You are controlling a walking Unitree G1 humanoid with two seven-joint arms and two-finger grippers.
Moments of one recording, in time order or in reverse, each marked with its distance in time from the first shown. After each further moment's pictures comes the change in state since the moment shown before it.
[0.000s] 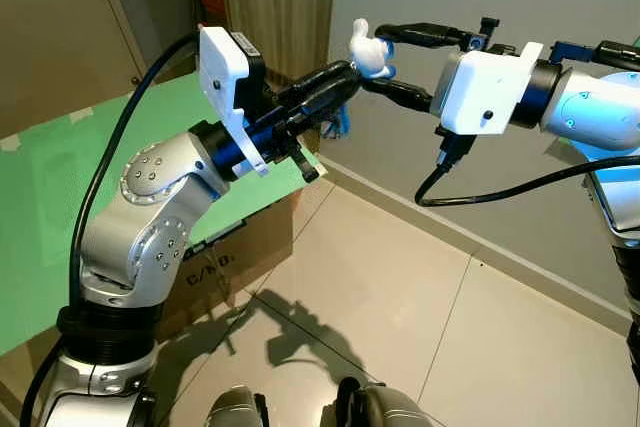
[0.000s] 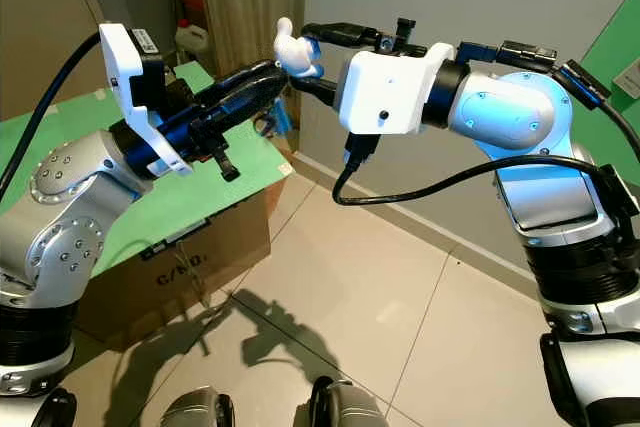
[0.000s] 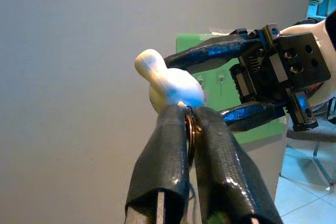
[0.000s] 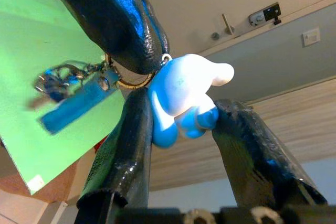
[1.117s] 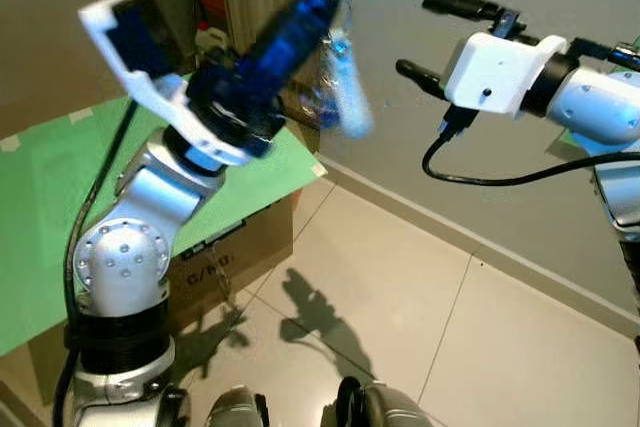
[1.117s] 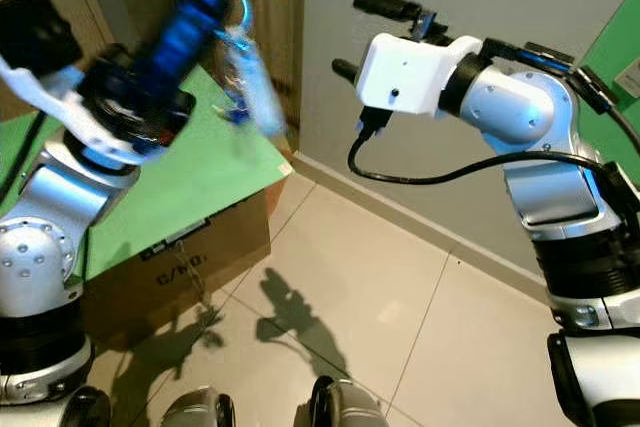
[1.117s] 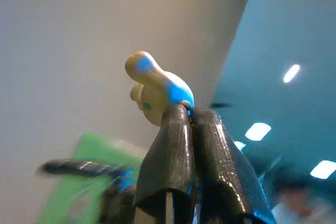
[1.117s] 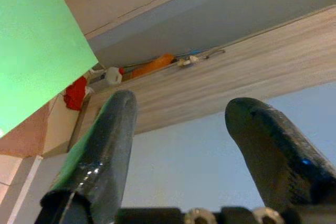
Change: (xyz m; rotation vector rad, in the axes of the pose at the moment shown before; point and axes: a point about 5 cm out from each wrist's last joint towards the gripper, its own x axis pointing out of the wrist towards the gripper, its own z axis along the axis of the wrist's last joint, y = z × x) left arm -0.009 -0.014 0.042 -0.635 -0.564 -0.215; right arm -0.010 -0.005 -0.033 -0.016 0.238 -0.138
